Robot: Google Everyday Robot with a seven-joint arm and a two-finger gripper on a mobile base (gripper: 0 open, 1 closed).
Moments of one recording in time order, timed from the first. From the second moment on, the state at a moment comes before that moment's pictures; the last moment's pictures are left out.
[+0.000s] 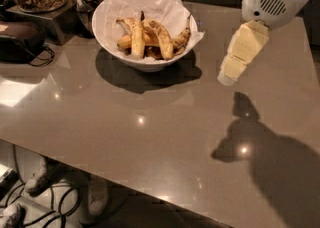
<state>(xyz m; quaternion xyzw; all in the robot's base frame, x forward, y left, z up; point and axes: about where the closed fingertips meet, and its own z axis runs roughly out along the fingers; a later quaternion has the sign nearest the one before) 0.503 -0.164 0.983 -0.52 0.84 0.01 0.16</state>
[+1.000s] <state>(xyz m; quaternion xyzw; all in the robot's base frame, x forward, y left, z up) 0.575 -0.069 0.973 -0.56 0.81 -0.02 0.15</state>
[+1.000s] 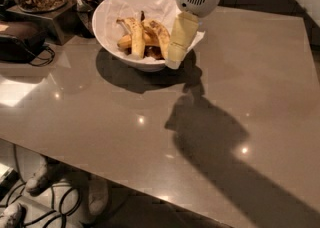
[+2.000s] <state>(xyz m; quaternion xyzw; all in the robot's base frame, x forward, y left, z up) 0.619 -0.069 0.966 -0.52 0.83 0.02 0.17</state>
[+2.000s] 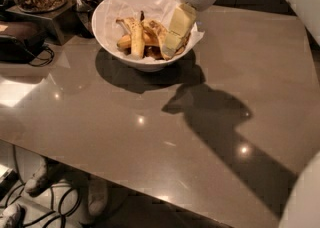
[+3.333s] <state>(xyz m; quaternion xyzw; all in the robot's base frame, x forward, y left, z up) 0.667 -0.050 0.929 -0.52 0.85 0.04 0.13</state>
